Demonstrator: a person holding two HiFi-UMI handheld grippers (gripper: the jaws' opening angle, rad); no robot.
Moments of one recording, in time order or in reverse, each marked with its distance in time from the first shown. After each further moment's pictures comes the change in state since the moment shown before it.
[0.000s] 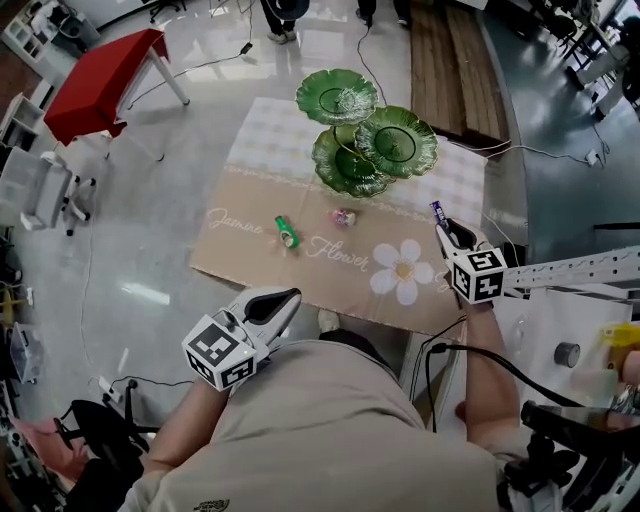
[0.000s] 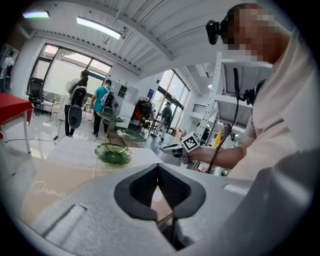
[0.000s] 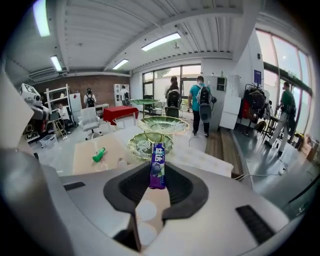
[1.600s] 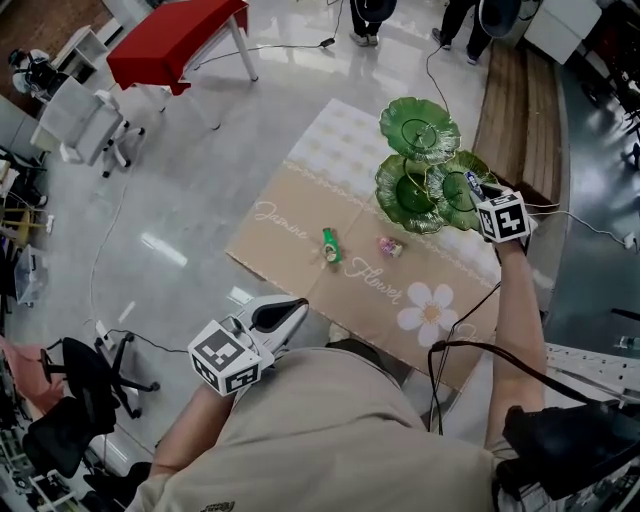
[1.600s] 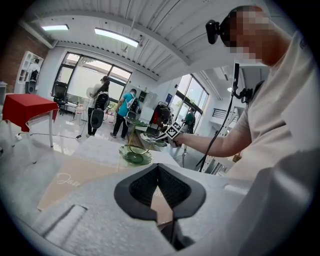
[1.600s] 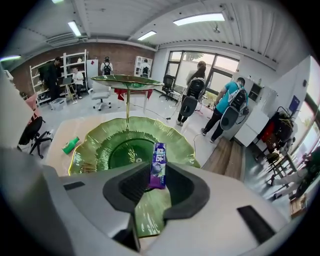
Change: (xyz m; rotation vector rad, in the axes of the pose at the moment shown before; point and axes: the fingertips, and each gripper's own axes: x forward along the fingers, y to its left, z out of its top) left arm -0.039 0.043 0.001 -0.096 -0.051 0.212; right arm 0.177 -0.044 0.115 -0.337 0.228 0.069
